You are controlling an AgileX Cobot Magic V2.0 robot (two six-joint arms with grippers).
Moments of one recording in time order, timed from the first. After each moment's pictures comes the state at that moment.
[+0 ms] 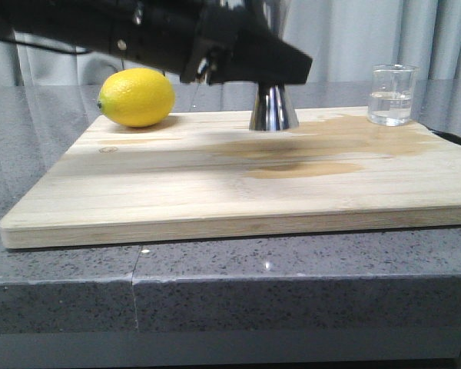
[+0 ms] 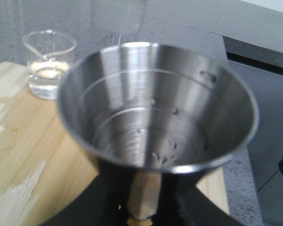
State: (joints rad) left arm -0.52 1.79 -1.17 -1.67 0.94 1.86; right arm 0.03 0.55 -0.49 -0.26 0.15 0.39
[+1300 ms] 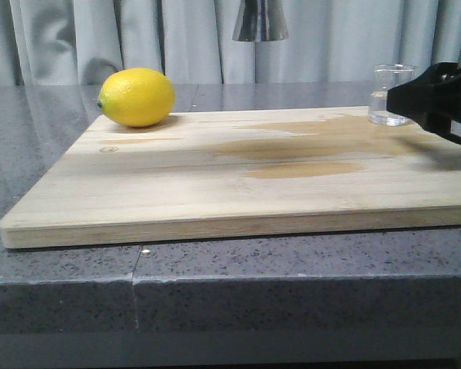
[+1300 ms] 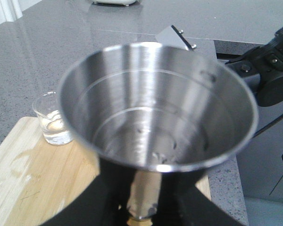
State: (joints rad) left arm -0.52 1.63 -1.25 -1.47 0.91 1.72; right arm 0.03 1.53 -0.44 -0.29 -0.90 0.18
